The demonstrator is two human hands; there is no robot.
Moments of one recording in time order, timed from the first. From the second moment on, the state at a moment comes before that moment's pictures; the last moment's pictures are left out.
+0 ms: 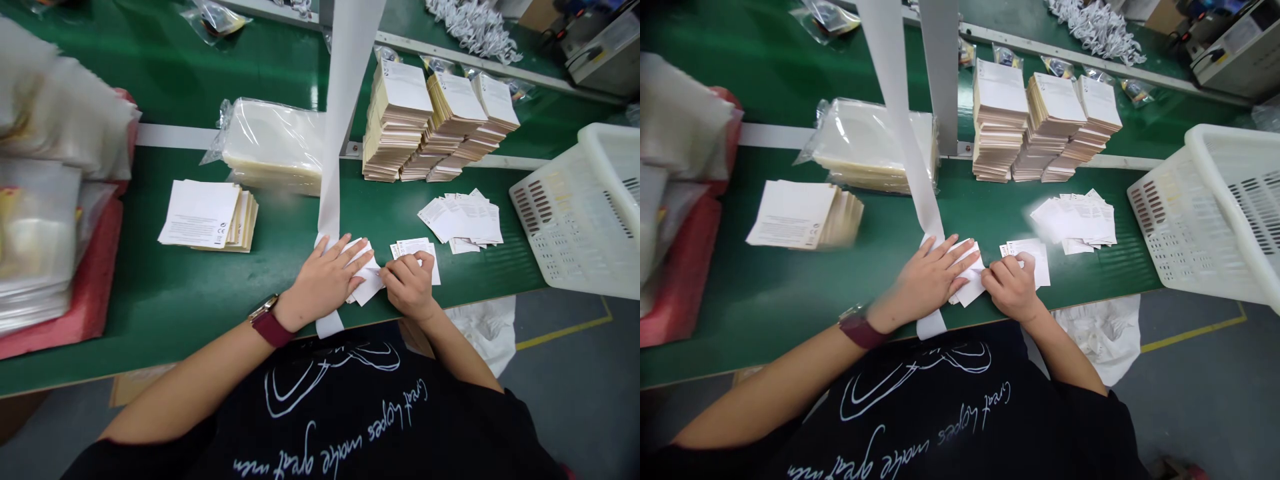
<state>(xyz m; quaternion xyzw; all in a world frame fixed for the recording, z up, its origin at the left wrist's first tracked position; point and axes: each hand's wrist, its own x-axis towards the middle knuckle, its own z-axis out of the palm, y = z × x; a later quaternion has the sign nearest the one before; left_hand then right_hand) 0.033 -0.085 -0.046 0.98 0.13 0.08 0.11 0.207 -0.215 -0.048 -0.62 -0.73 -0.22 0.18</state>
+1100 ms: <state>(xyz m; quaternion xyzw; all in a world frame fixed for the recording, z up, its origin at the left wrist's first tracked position) 0.033 -0.085 -0.049 0.98 0.13 0.09 0.12 0.208 -0.216 -0.048 -0.63 -0.72 -0.22 0.19</state>
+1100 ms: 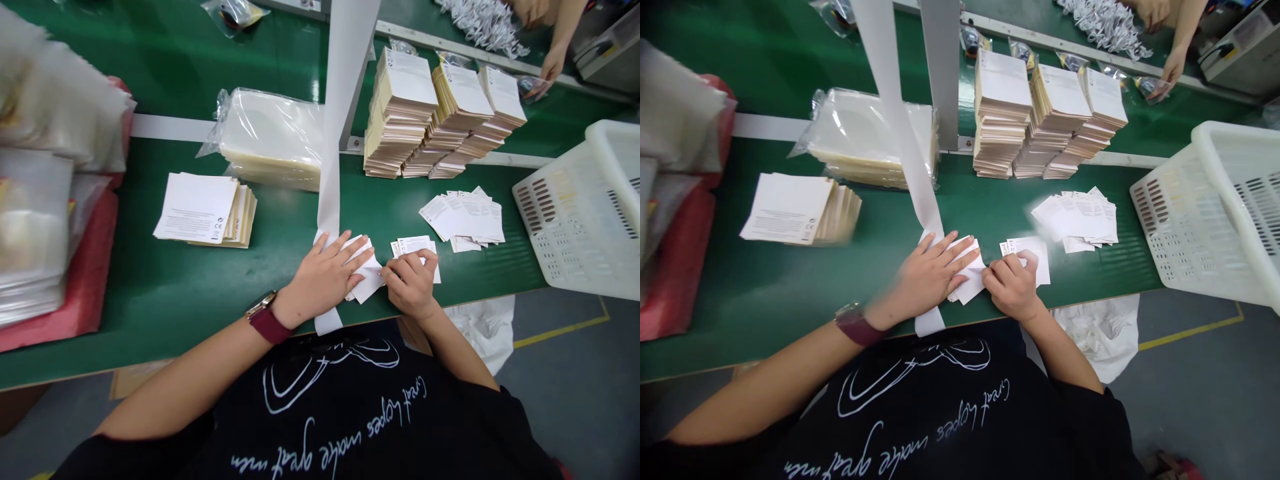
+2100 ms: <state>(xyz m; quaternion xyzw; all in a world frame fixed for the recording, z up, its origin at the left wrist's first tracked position) 0.034 -0.085 -0.053 0.98 0.13 0.09 0.11 0.209 -0.216 -0.046 -0.62 -0.72 -0.21 0.22</state>
